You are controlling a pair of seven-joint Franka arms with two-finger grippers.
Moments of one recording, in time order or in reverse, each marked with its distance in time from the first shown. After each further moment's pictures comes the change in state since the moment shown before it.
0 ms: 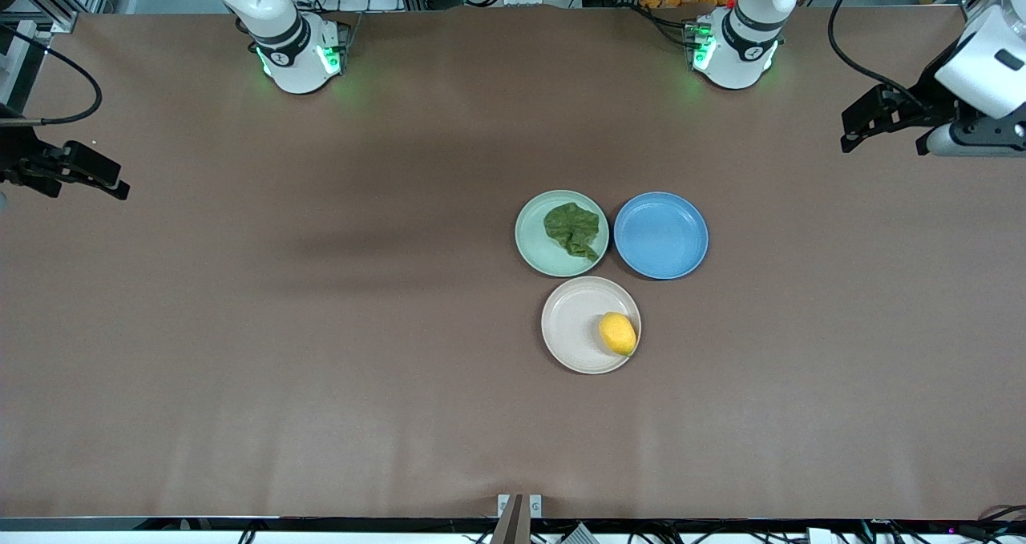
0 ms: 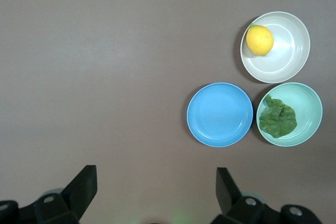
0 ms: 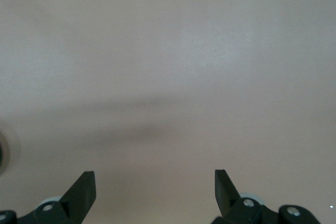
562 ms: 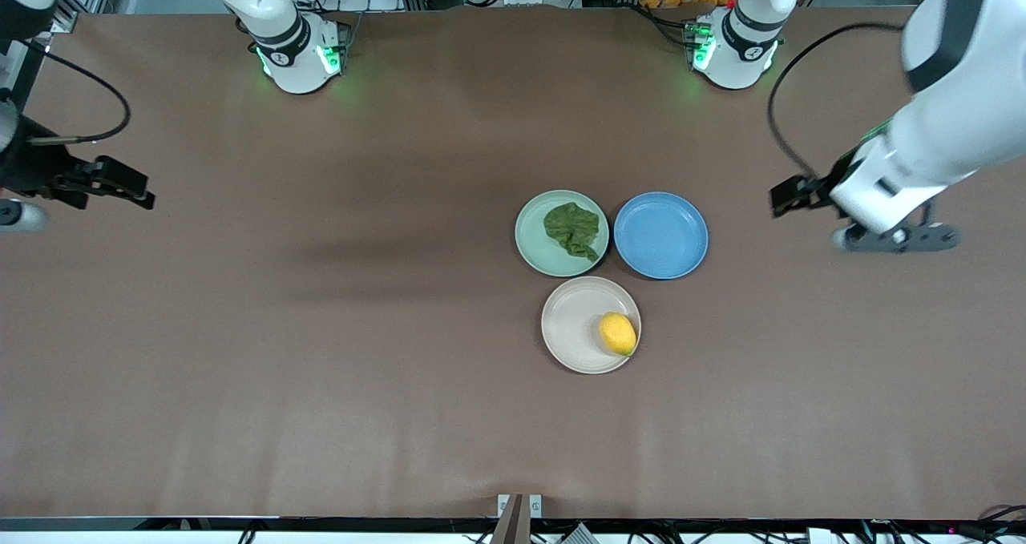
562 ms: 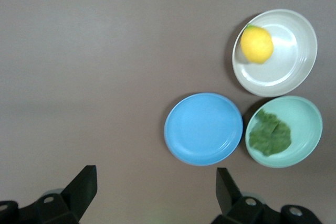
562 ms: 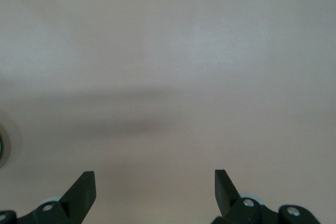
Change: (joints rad) left arm -0.112 0.227 -0.005 0.010 0.000 0.158 -0.189; right arm 0.065 0.031 0.006 0.000 0.005 0.017 0.008
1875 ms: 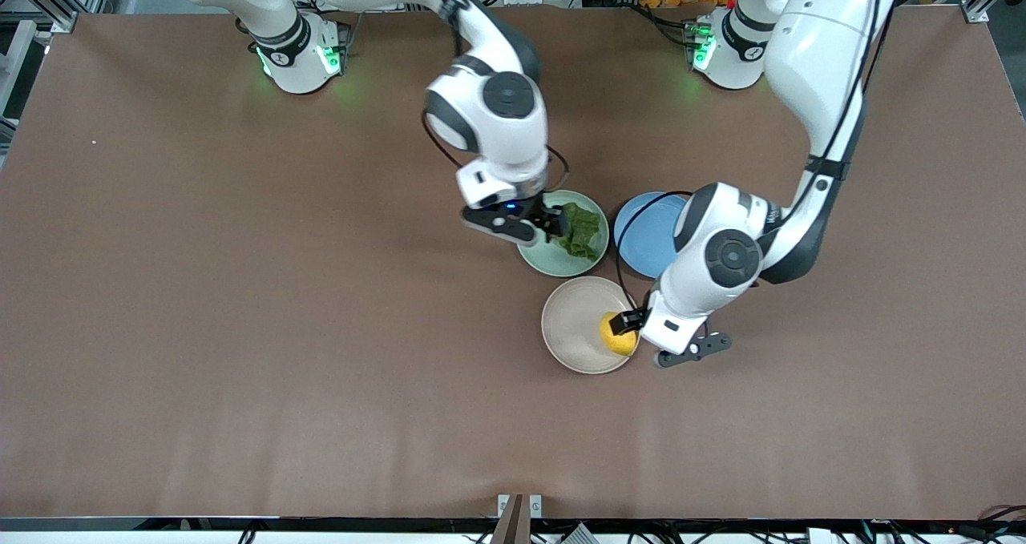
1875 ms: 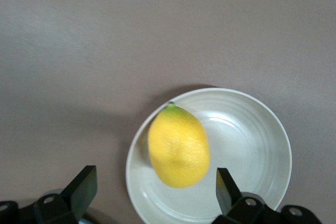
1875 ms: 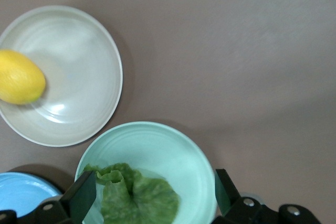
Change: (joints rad) left arm -0.229 0.512 0.009 0.054 0.076 0.617 -0.458; right arm 0.834 0.629 0.001 0.146 -0.129 0.625 1.287
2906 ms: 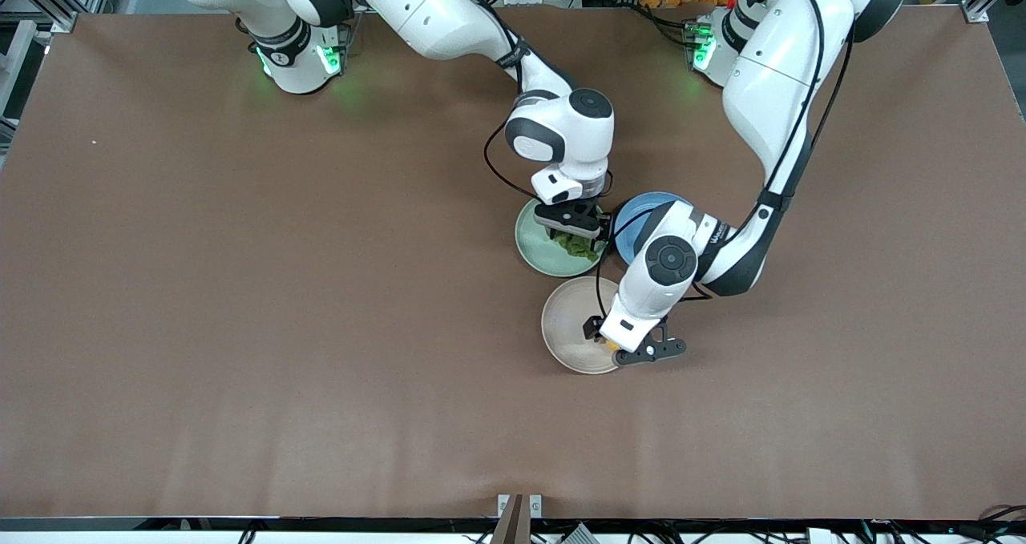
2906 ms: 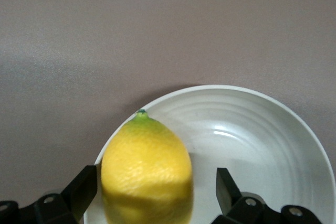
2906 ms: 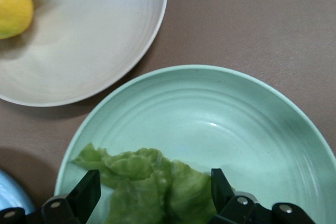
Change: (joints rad) left arm -0.044 0.121 0.011 0.010 0.116 0.152 -0.014; right arm 0.162 0.317 -0.052 0.212 -0.230 0.117 0.247
